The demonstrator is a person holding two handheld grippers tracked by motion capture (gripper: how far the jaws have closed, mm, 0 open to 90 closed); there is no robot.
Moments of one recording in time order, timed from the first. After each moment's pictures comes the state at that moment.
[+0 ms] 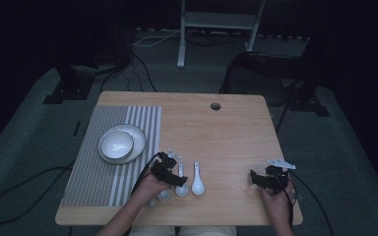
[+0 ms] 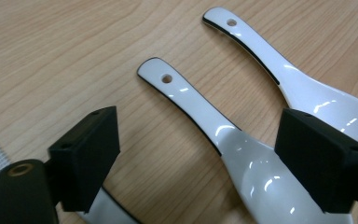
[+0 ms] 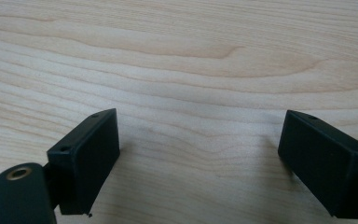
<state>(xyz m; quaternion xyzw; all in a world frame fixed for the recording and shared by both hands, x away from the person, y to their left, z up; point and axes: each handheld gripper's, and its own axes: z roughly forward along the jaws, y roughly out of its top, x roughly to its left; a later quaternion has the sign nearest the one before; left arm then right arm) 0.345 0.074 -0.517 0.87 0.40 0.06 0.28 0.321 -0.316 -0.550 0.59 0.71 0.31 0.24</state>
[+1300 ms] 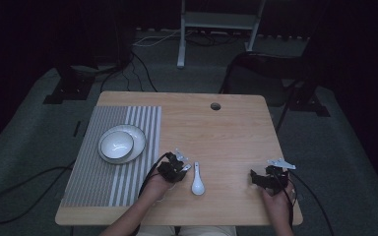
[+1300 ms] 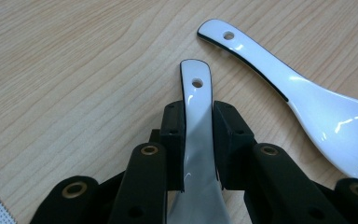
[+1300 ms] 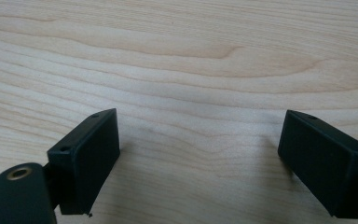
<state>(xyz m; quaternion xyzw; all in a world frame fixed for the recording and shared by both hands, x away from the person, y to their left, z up) 0.348 0.054 -0.523 0.88 0.37 0.10 0.28 0.321 -0.316 -0.550 0.59 0.71 0.31 0.24</state>
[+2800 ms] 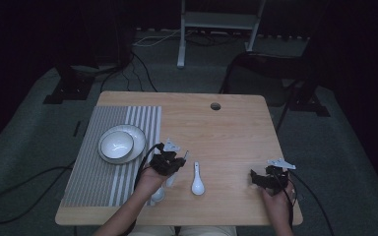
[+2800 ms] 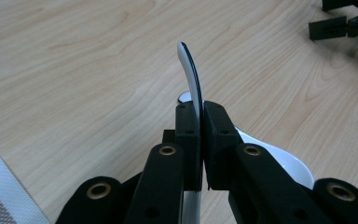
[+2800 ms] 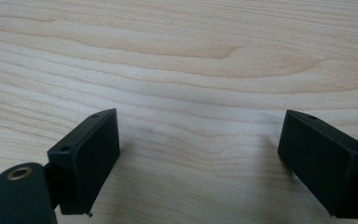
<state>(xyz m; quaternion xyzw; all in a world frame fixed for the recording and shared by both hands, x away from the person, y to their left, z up) 0.342 0.079 -0.467 0.85 0.37 0.09 0.37 0.321 -0.316 -0.550 0.59 0.71 0.31 0.24</state>
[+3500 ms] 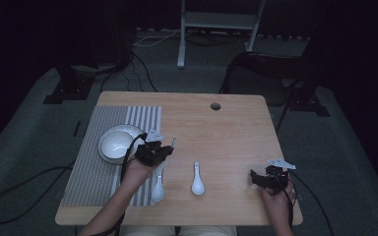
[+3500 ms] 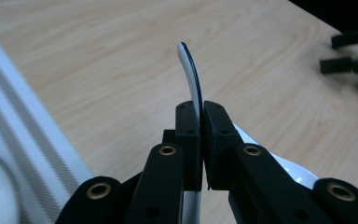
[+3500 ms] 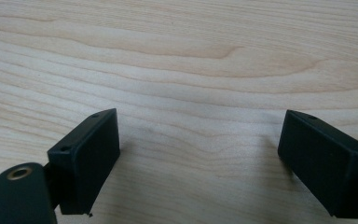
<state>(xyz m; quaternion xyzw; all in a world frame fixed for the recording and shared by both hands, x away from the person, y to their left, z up) 0.350 0.120 -0.431 0.82 0.38 0.13 0.40 0.321 -0.316 -0.550 0.59 0.71 0.31 0.24</state>
